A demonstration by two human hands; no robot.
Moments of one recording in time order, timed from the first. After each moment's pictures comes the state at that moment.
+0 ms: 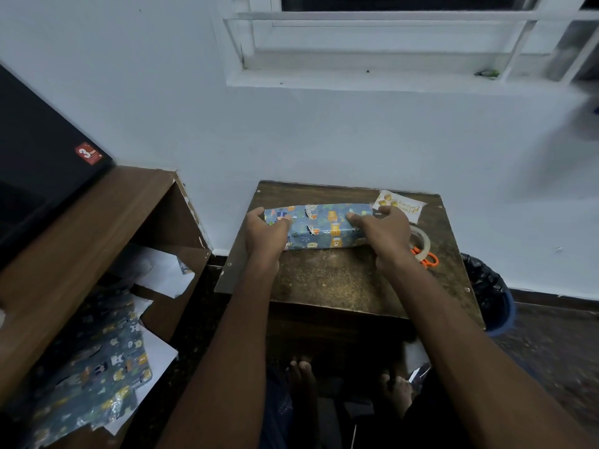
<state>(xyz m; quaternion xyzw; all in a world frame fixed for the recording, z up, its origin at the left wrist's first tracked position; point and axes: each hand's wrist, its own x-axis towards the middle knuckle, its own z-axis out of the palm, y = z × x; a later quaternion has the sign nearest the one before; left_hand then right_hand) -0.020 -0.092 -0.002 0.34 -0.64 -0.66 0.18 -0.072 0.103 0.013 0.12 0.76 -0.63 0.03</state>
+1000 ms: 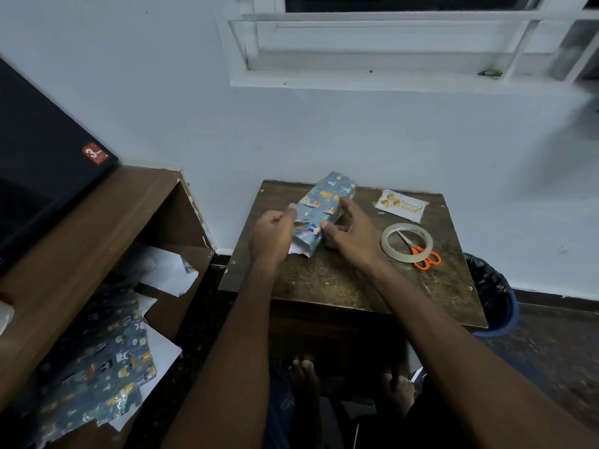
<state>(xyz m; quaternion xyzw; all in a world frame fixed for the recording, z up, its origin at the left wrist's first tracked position) -0.010 -0.091 -0.001 0.30 -0.75 -0.56 0.15 -0.057 0.069 -0.008 -0.11 0.79 -0.61 0.07</state>
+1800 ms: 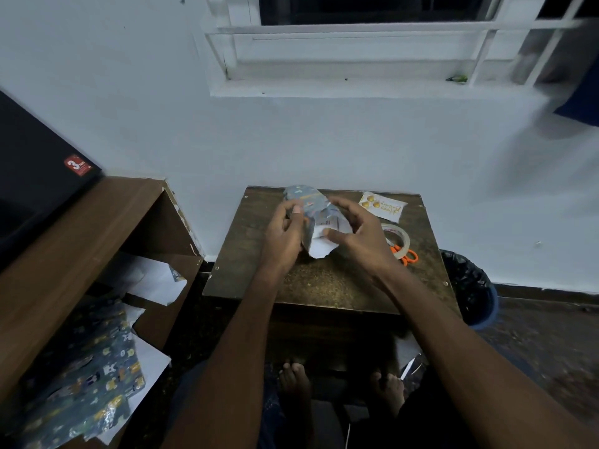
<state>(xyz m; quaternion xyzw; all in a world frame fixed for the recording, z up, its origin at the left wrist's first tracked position) -0.008 -0.041 0.007 0.14 -0.72 -0.66 0.16 -0.041 0.121 0.022 -0.14 0.73 -0.67 0.07</state>
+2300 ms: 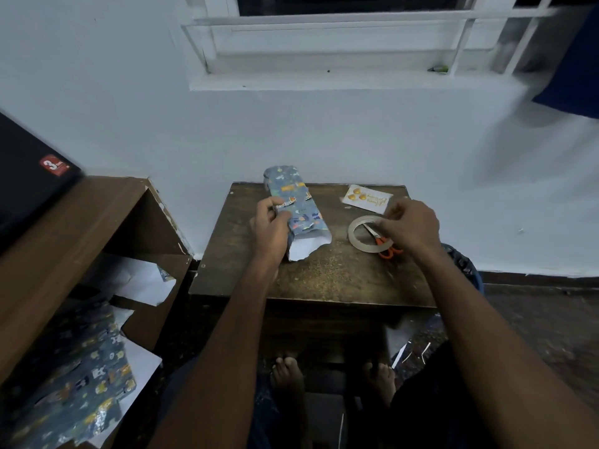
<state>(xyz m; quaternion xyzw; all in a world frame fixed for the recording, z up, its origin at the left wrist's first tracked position) -0.021 -0.036 0.003 0.20 -0.66 -0.70 0.16 -0.080 0.209 0.021 0.01 0.92 -0.38 -0.06</state>
